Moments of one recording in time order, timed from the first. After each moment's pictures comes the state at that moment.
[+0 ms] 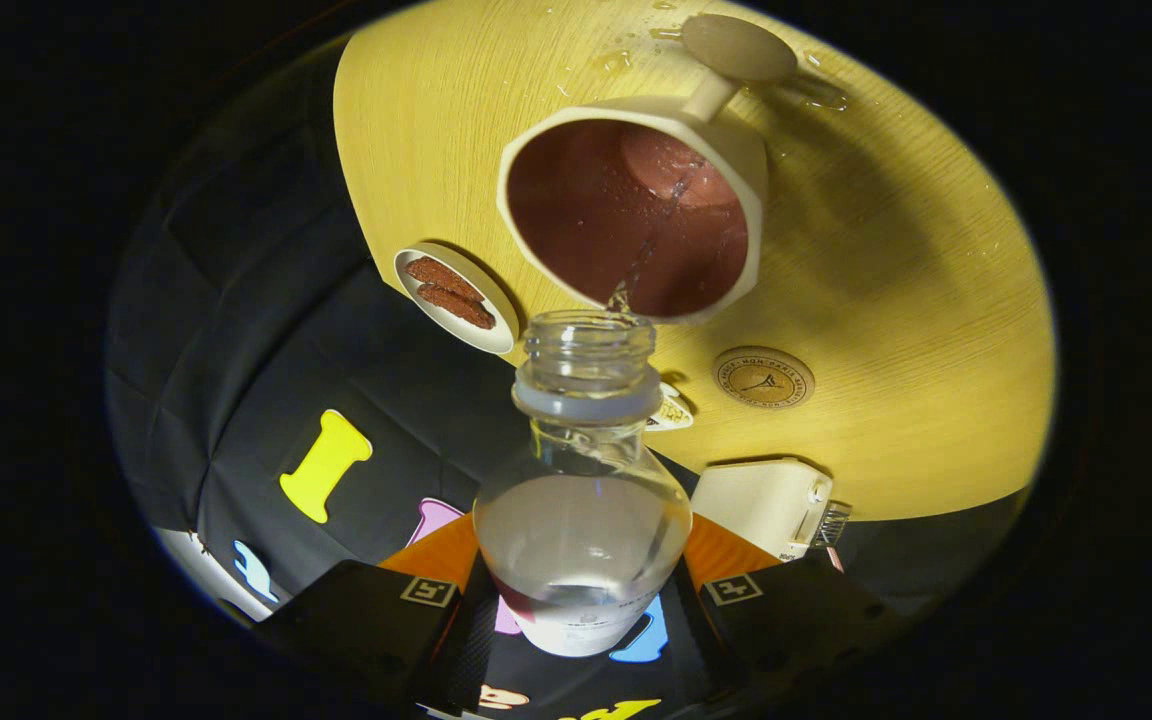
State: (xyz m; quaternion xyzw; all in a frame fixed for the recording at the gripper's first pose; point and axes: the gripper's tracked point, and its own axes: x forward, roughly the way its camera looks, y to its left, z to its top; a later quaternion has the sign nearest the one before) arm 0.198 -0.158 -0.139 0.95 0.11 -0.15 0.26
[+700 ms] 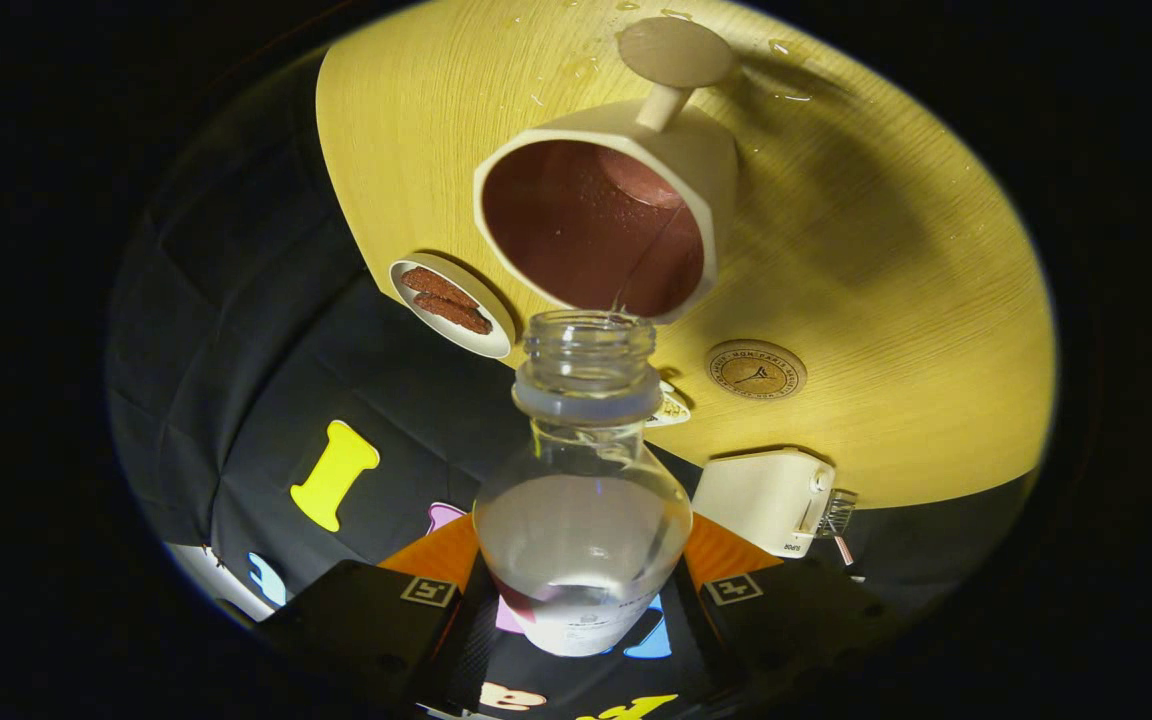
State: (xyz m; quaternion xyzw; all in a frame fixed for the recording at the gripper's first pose) arm 0.189 -0.156 -0.140 0.95 0.10 -0.15 0.23
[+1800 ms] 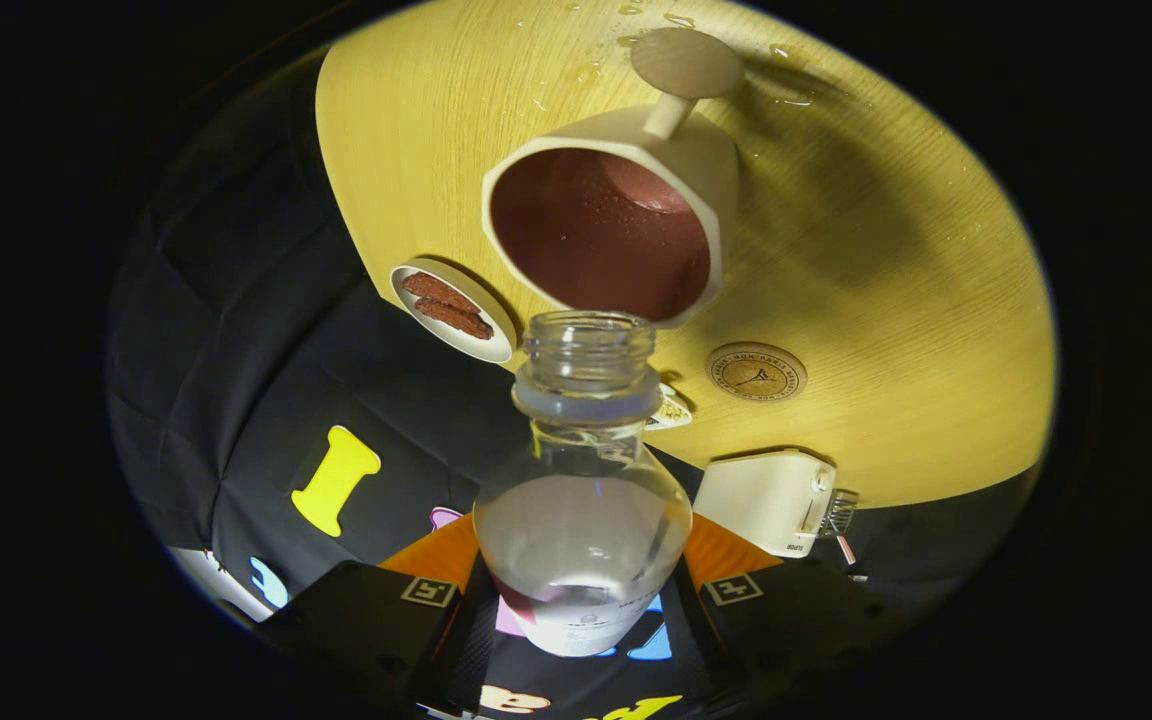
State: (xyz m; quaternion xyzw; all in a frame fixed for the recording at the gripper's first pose) arm 0.188 -0.163 -0.142 0.95 0.09 -0.16 0.25
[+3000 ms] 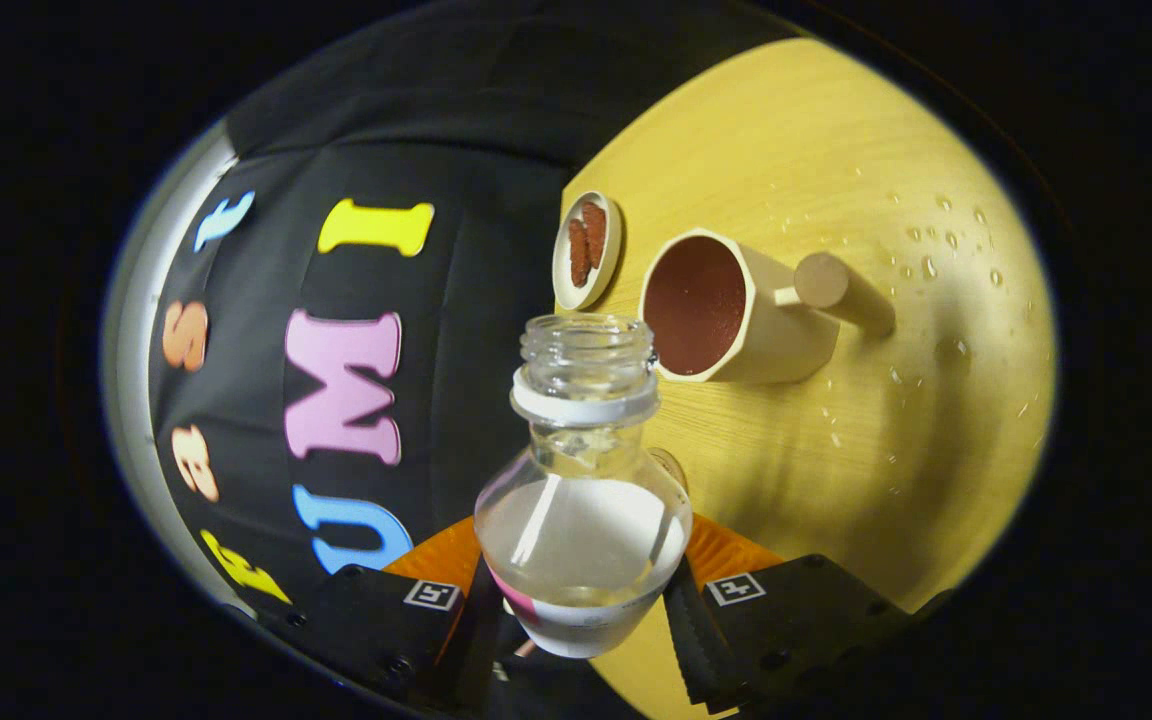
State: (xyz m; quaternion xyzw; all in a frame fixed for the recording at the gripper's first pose) arm 0.100 -0.108 -0.175 0.63 0.14 -0.08 0.76
